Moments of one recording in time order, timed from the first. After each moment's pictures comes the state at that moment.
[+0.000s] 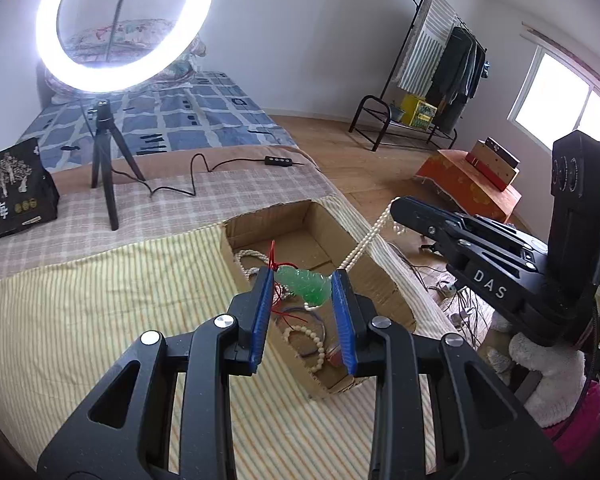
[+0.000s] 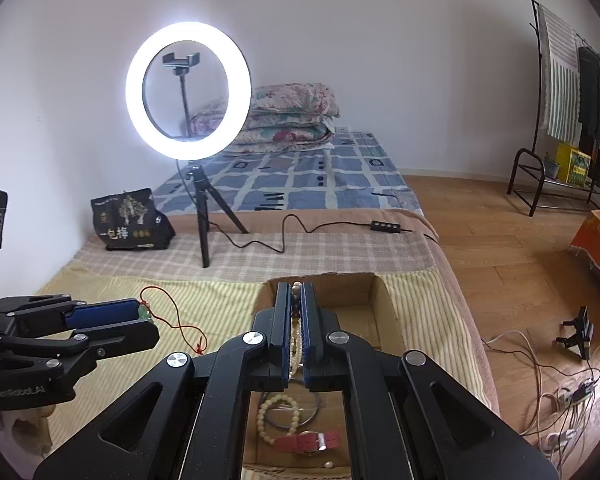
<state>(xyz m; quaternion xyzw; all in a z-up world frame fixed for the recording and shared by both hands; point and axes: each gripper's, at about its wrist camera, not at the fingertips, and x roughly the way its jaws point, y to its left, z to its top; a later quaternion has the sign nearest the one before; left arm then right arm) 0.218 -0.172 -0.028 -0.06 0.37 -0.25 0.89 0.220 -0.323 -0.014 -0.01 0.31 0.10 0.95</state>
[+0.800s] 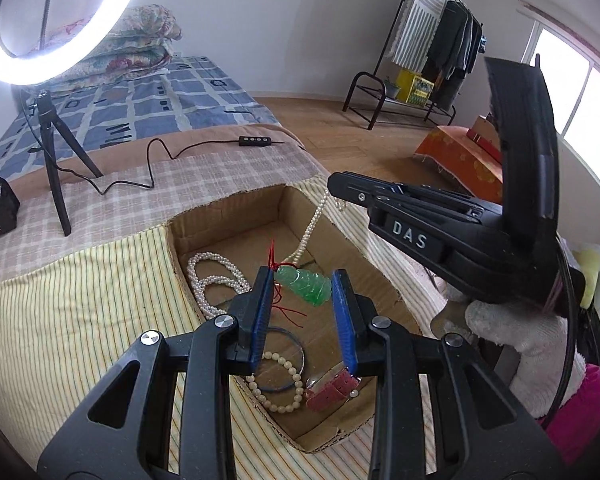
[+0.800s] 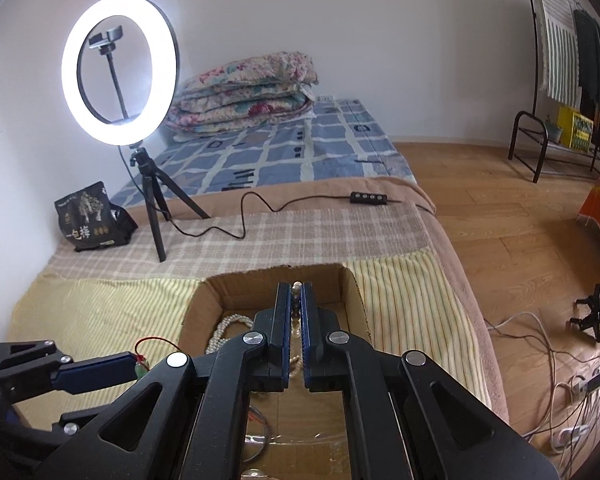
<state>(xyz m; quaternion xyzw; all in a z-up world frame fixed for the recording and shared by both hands) 0.252 -0.247 -0.070 -0.03 0.39 -0.26 0.88 0.295 -0.370 -0.066 0.03 0.36 0.09 0.93</state>
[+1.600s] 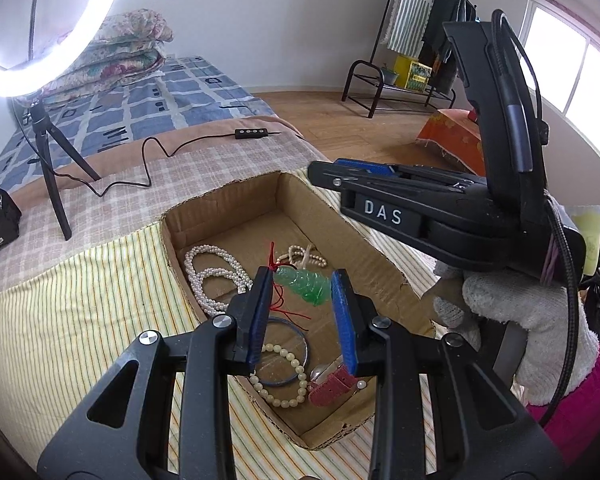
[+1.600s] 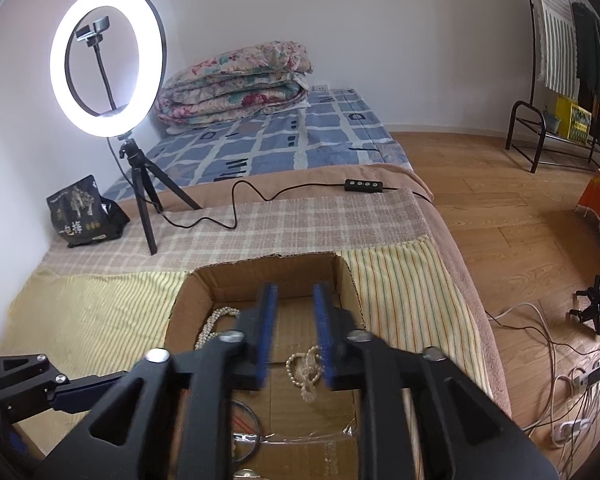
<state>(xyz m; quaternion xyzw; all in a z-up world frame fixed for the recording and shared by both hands) 0.249 -0.258 -0.078 0.00 0.39 -0.26 0.88 0.300 -0.375 -0.075 0.03 0.37 0.09 0.92</state>
